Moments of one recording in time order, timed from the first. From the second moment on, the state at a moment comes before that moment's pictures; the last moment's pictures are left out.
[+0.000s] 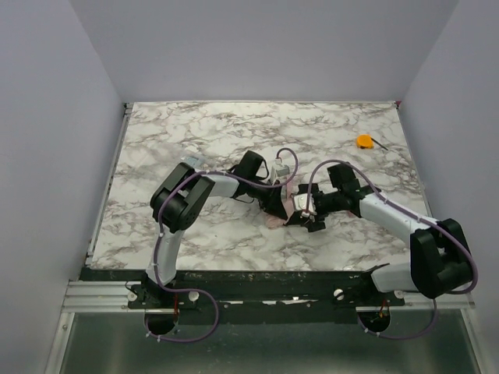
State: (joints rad) left arm -0.63 2.11 1.16 0.09 1.06 -0.07; right arm 0.36 1.36 0.71 -0.40 -0.78 -1.38
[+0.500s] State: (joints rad) left arm -0.62 2.18 1.26 -0.06 1.15 -0.16; right arm 0.43 1.38 0.64 -0.28 -0.68 -1.31
